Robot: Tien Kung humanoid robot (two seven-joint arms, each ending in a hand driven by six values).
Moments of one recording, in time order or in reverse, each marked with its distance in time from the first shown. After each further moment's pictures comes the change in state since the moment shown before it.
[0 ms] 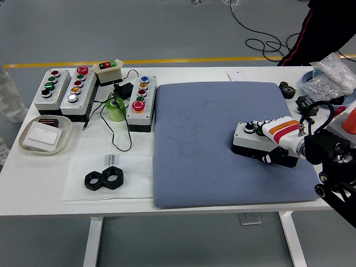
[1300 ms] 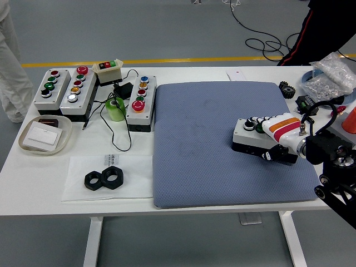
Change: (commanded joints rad) left arm -0.008 0.000 0.007 0.000 -0.006 -0.001 -0.002; right arm 0.007 -0.014 -0.013 0.016 0.000 -0.086 -0.010
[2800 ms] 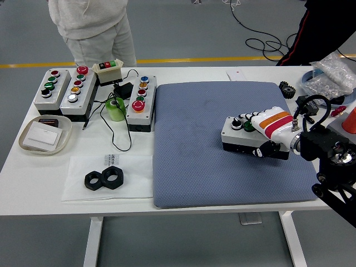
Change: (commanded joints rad) left arm 0.008 0.005 -0.018 0.000 0.026 -0.002 0.004; right arm 0.022 -0.018 -0.012 0.103 0.000 0.016 0.016
